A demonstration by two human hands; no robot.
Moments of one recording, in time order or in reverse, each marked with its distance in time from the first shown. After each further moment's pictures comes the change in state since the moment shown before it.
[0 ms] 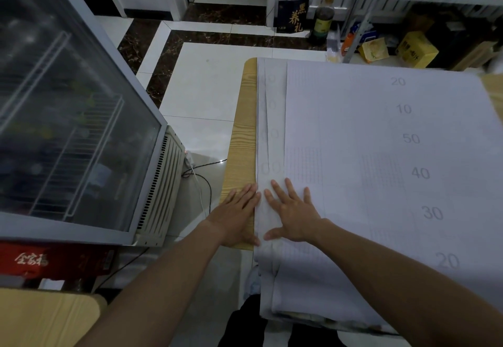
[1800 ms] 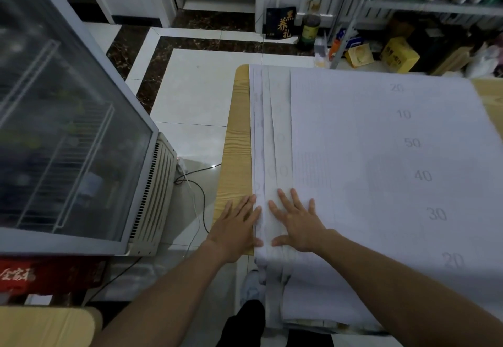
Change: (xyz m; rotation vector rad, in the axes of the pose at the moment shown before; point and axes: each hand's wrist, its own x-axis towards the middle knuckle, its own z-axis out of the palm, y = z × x) left_hand -0.008 0.021 0.011 0.018 0.077 -0.037; right_hand -0.023 0.007 0.008 0.052 -0.035 0.064
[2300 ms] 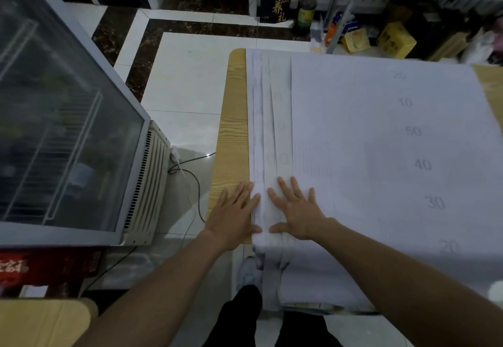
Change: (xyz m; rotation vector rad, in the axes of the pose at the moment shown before) left_hand 0.007 0.006 0.001 -0.011 0.000 -0.038; right_hand -0.003 0.007 0.003 0.010 -0.007 0.042
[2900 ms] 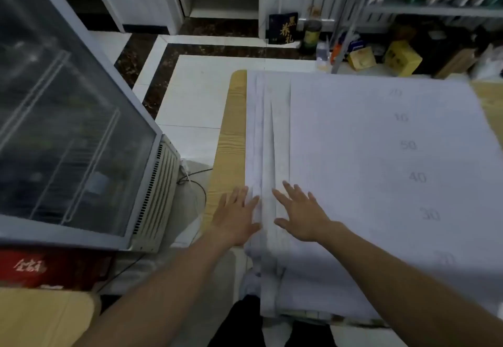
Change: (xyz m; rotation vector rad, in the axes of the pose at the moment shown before) left_hand -0.001 0.038 -0.041 -0.143 -0.062 -0.192; right_hand -0.042 0.020 -0.035 0.196 0.124 -0.021
